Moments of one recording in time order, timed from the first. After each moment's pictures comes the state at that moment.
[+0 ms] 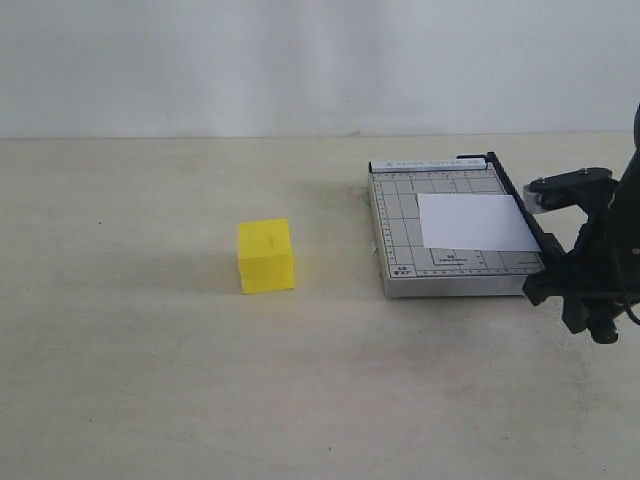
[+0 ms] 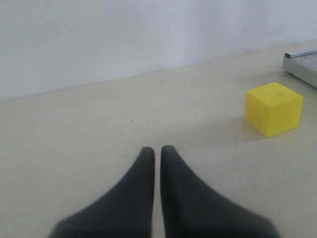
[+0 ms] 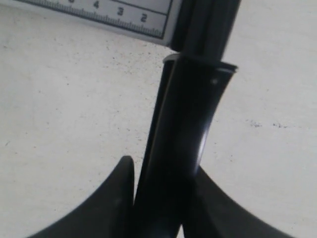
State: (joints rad) left arm -0.12 0.00 0.00 -0.04 0.29 0.15; right arm 0.10 1.78 -0.99 0.01 0.78 -0.20
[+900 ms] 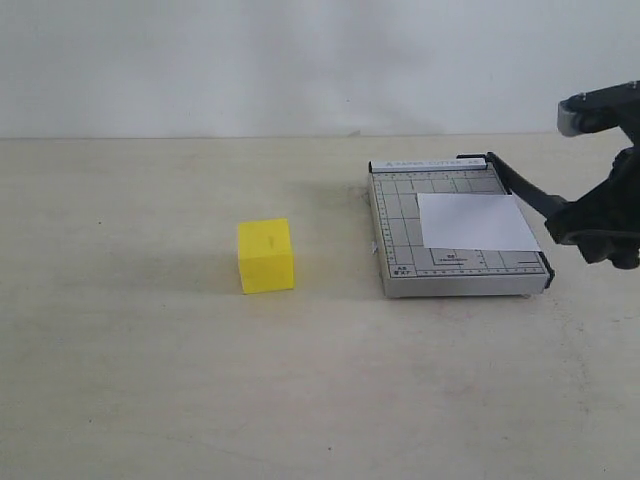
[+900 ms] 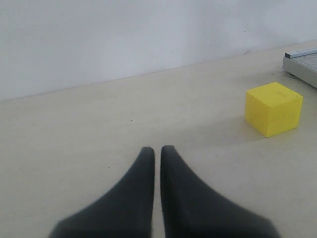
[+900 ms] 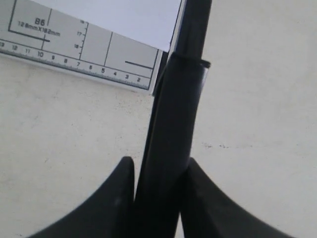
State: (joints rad) left arm -0.12 0.00 0.00 -0.04 0.29 0.15; right arm 0.10 1.52 -0.99 0.01 0.75 -0.21
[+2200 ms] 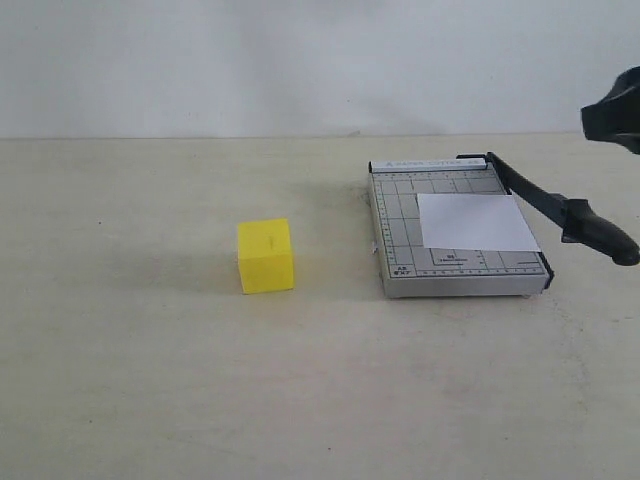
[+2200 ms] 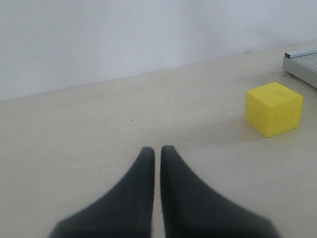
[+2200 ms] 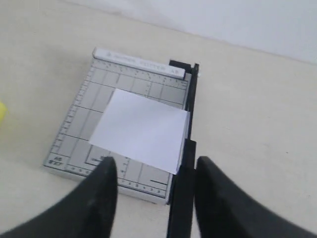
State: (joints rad) left arm -0.12 0.00 0.00 -0.04 0.29 0.15; right arm 0.10 1.12 -0.86 0.26 0.49 -0.39
